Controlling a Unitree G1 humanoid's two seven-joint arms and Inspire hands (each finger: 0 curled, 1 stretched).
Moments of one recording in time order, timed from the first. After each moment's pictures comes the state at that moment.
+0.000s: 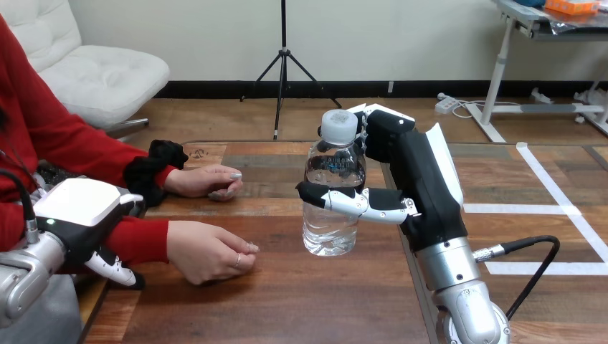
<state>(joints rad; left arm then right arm) -0.69 0.73 -0.58 1.31 0.90 -0.51 0.34 -0.16 -0.05 0.10 0.23 -0.12 -0.58 0.04</state>
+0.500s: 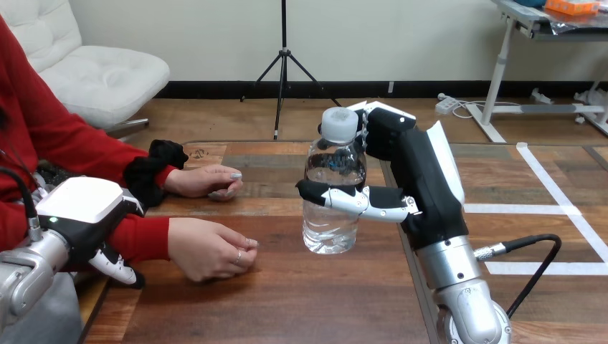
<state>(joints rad) -0.69 0.73 -0.57 1.31 0.86 -0.52 0.32 -0.16 -0.05 0.10 0.21 -0.12 -0.57 0.04</state>
